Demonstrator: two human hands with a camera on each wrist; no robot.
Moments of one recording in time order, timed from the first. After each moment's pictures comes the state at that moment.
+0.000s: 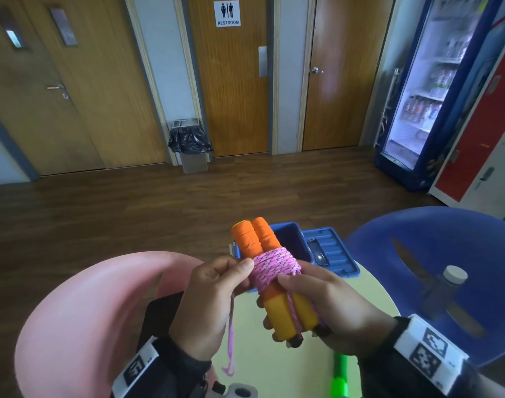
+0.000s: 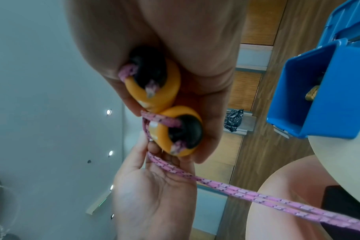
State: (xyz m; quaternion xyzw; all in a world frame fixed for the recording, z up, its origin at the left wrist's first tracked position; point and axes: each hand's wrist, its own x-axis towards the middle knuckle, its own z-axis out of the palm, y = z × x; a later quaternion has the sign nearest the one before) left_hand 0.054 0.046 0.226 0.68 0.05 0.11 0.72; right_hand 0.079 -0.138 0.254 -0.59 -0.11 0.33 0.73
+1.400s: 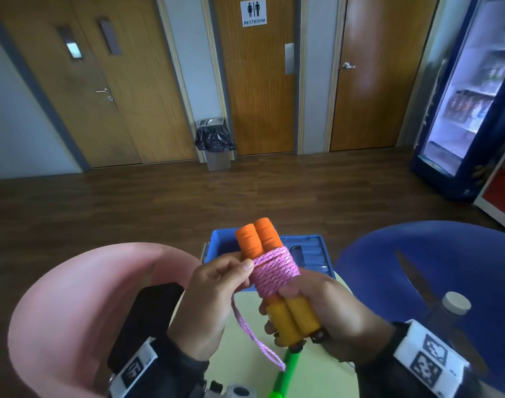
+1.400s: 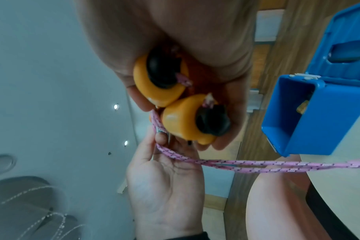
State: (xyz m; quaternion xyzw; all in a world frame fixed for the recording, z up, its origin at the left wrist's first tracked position) left_hand 0.094 -0.132 0.235 0.71 0.07 0.19 0.68; right_hand 0.147 -0.303 0.240 -0.57 -0.12 0.40 0.70
